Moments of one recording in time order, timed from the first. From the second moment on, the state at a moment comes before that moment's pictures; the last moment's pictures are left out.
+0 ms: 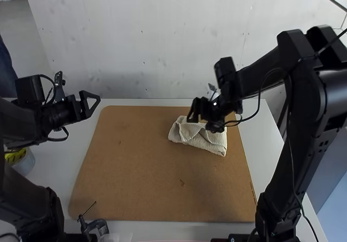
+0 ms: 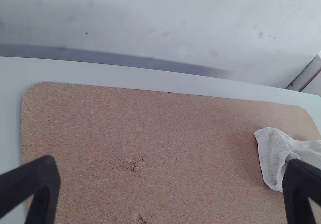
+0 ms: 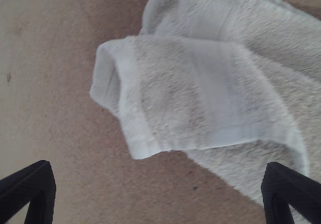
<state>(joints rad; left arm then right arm) 0.38 1.20 0.37 0.37 0.80 -0.13 0.34 1.63 0.83 -0.23 -0.42 0.32</state>
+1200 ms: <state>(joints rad) 0.37 1.20 0.37 0.38 0.80 -0.13 0.47 1.89 1.04 -0.33 -0.50 0.71</state>
